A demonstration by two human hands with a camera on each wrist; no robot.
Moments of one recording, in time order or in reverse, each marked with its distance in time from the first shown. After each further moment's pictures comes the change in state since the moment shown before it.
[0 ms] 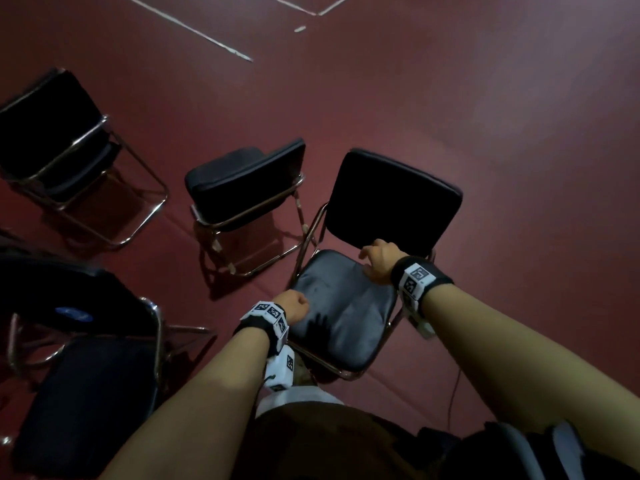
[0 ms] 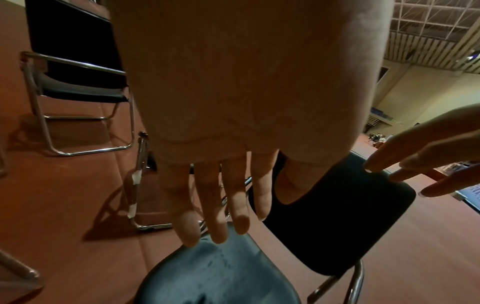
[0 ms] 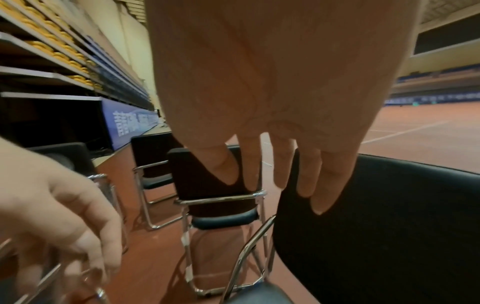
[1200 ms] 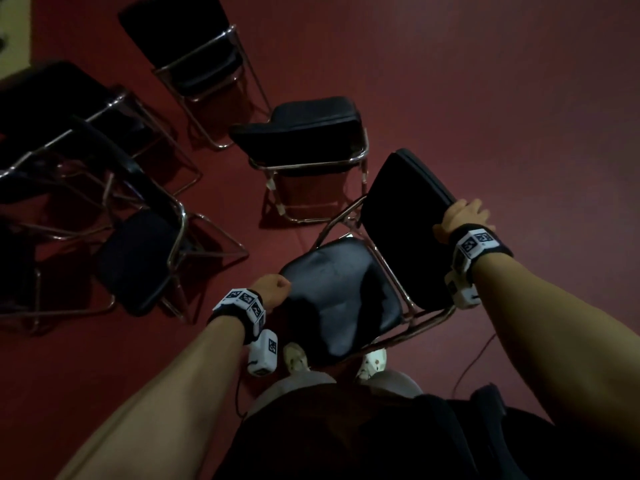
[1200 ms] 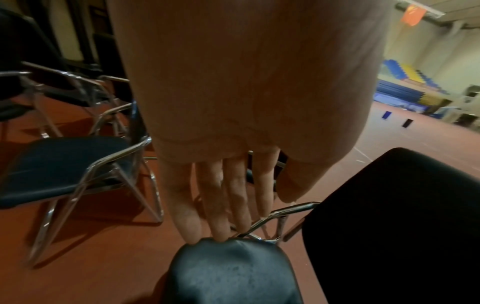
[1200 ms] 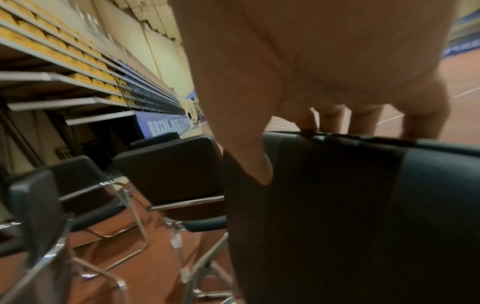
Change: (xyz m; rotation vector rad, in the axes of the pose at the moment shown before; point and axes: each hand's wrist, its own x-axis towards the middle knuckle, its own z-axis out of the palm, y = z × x) left_hand 0.033 0.120 0.036 -0.477 0.204 -0.587; right_hand 0.224 0.197 -0.093 0.069 0.027 0.113
